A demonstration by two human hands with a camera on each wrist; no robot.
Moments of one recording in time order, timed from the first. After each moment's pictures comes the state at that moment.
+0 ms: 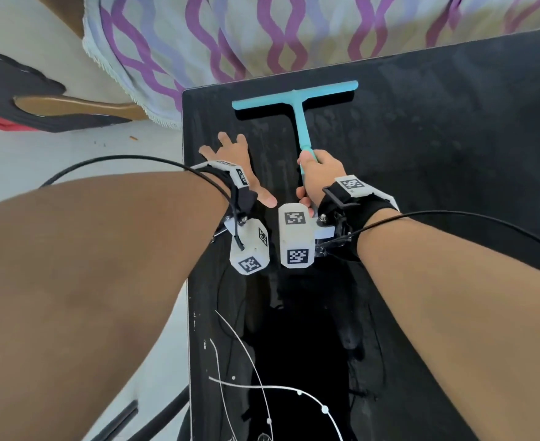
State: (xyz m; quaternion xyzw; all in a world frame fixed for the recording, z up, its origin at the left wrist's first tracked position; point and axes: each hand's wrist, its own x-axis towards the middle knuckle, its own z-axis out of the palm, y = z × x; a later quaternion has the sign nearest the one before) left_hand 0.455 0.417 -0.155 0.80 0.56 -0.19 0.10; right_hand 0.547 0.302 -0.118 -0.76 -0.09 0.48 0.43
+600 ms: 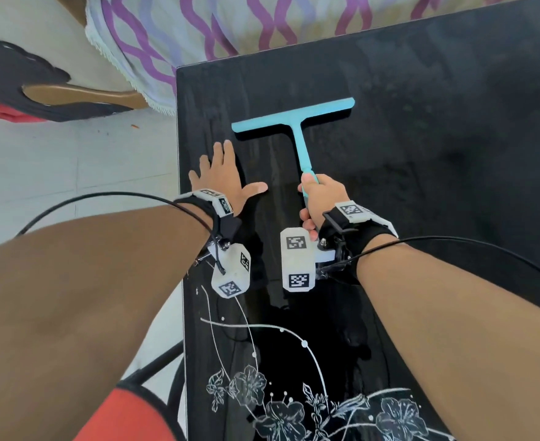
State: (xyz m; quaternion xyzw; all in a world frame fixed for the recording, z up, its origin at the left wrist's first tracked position) left_hand 0.394 0.317 -0.140 0.82 0.53 -0.15 0.15; right_hand 0.519 0.192 -0.115 -0.76 -0.08 0.50 0.40
